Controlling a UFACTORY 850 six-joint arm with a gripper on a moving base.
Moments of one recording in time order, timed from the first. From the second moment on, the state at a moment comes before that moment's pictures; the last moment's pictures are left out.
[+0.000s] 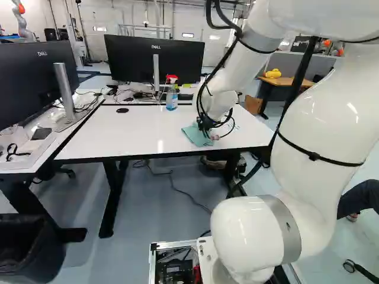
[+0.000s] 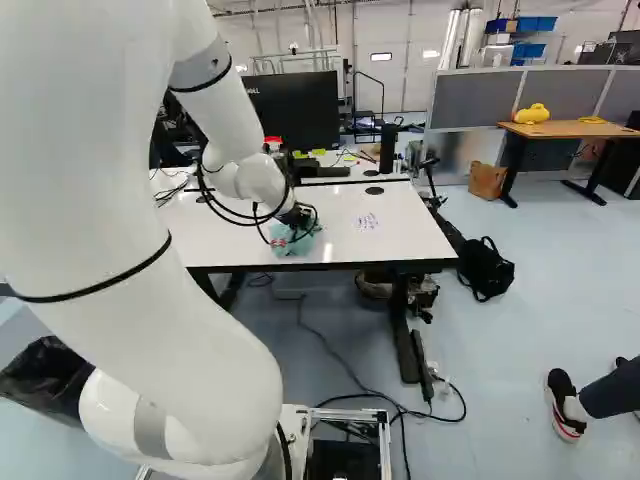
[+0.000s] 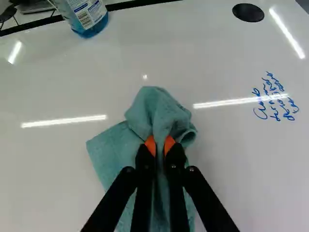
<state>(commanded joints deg) 0.8 -3.9 -36.7 5.4 7.3 0.0</state>
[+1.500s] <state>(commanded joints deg) -3.0 -10.2 -43.6 5.4 7.3 0.0</state>
